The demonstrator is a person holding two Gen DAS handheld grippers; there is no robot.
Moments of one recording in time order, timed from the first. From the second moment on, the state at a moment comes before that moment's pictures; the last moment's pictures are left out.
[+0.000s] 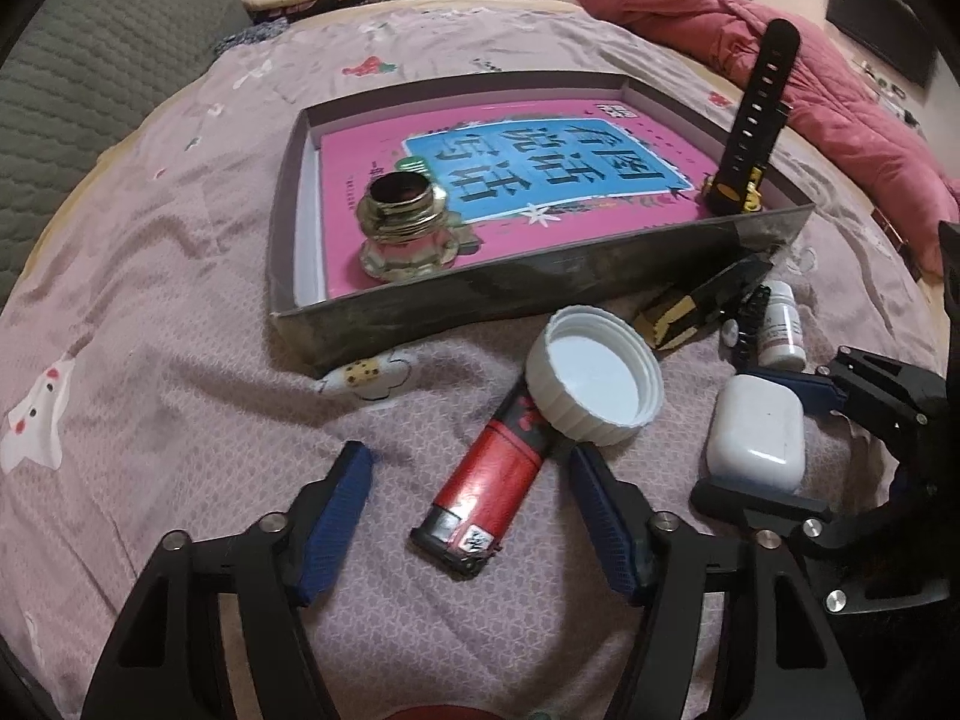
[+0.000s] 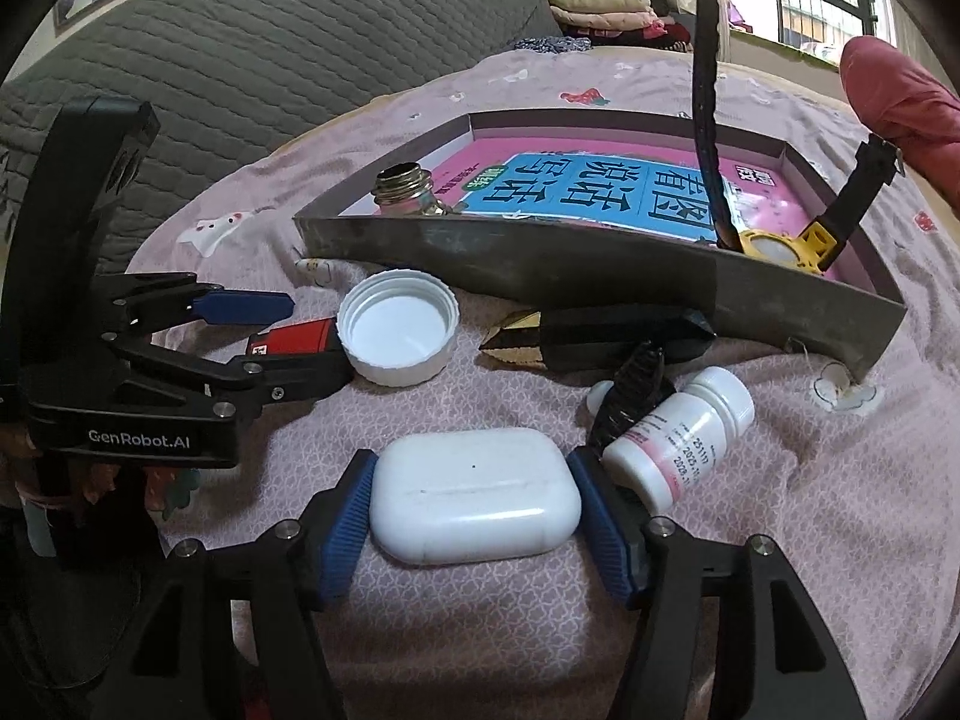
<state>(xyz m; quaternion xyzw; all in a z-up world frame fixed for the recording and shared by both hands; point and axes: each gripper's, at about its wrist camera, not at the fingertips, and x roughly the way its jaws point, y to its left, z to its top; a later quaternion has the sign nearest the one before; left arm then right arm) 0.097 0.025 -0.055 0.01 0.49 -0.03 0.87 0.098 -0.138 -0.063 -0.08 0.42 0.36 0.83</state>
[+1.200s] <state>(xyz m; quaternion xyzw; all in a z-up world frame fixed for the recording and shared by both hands) 0.097 0.033 -0.046 -0.06 0.49 -0.08 0.86 0.084 -0.143 -0.049 -0.08 0.38 0.35 0.85</state>
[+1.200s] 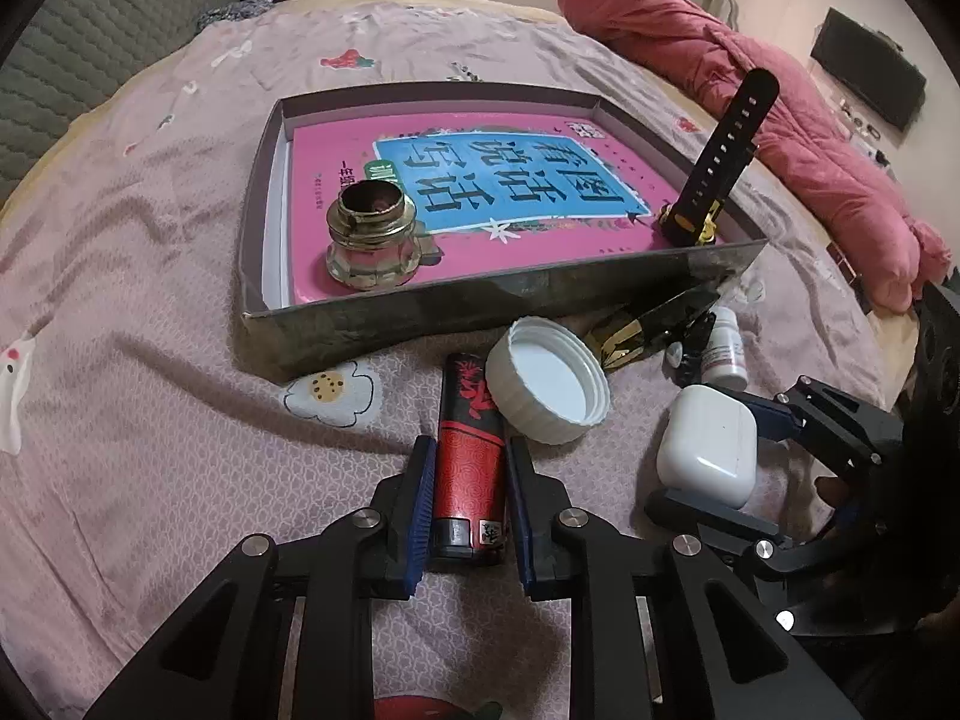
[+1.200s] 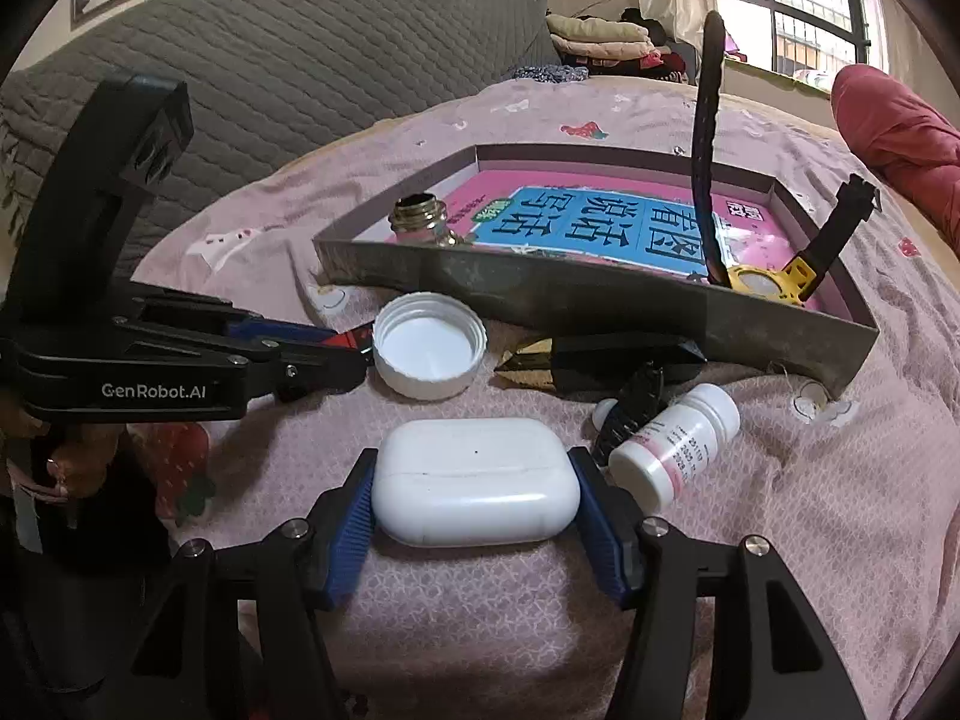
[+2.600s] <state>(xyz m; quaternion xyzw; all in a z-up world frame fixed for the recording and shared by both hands) 0.081 0.058 -0.019 -0.12 0.45 -0.08 0.88 0.084 -0.156 -0.031 -0.03 0.38 0.35 0.85</state>
